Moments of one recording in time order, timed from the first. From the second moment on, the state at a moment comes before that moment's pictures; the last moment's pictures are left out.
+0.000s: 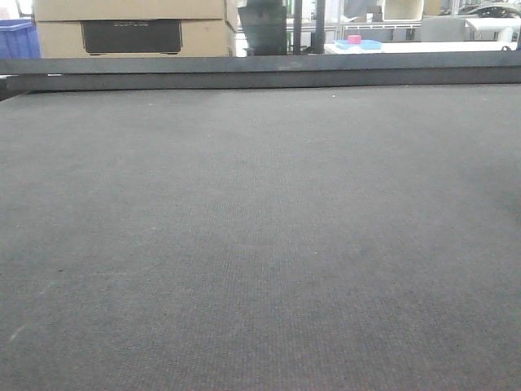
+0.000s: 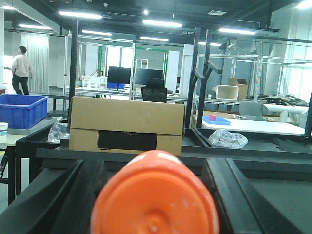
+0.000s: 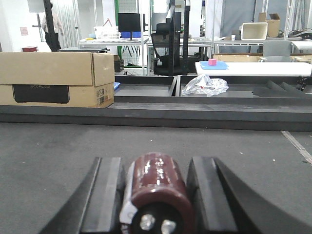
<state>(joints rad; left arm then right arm) -0.12 0.33 -0.62 -0.12 0.14 0.06 0.14 0.57 -0.75 0.02 0.24 0.05</state>
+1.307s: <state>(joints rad) -0.12 0.33 -0.62 -0.12 0.14 0.06 0.14 0.56 -0.75 0.02 0.24 0.05</state>
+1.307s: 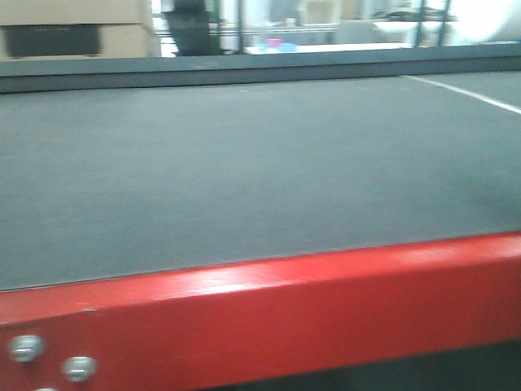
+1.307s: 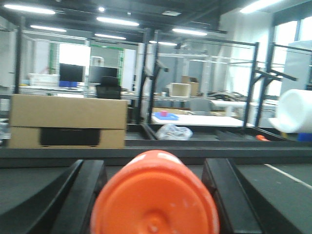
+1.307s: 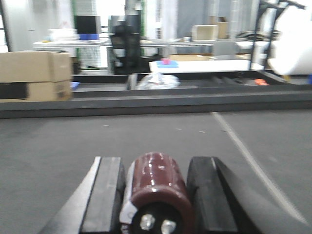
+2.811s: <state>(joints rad) -0.12 0.33 -0.62 -0.12 0.14 0.06 0.14 0.56 -0.75 0.02 0.24 0.05</state>
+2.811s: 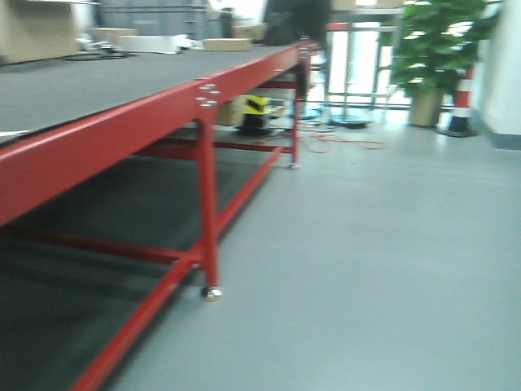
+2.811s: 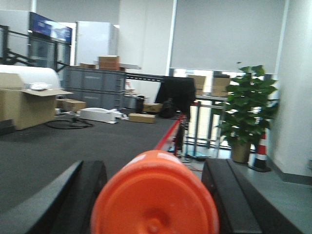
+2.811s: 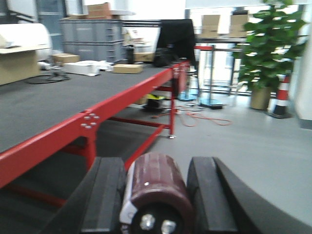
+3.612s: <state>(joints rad) -0.12 0.33 -0.62 -0.12 0.14 0.06 0.14 0.56 -0.75 0.02 0.24 0.05</state>
